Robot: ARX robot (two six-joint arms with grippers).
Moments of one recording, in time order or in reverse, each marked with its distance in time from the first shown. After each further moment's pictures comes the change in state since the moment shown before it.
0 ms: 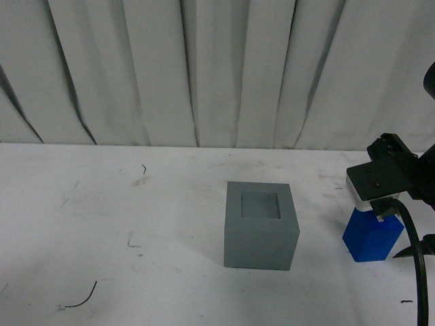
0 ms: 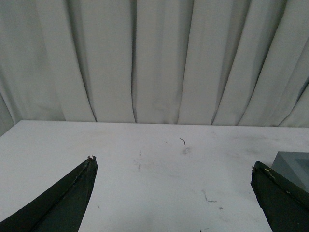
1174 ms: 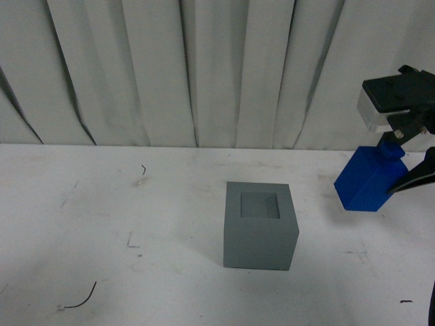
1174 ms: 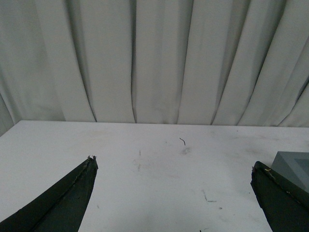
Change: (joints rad) left arm 0.000 0.000 0.000 0.000 0.000 0.000; right arm 0.011 -0.122 0.137 -0.202 -0.135 0.066
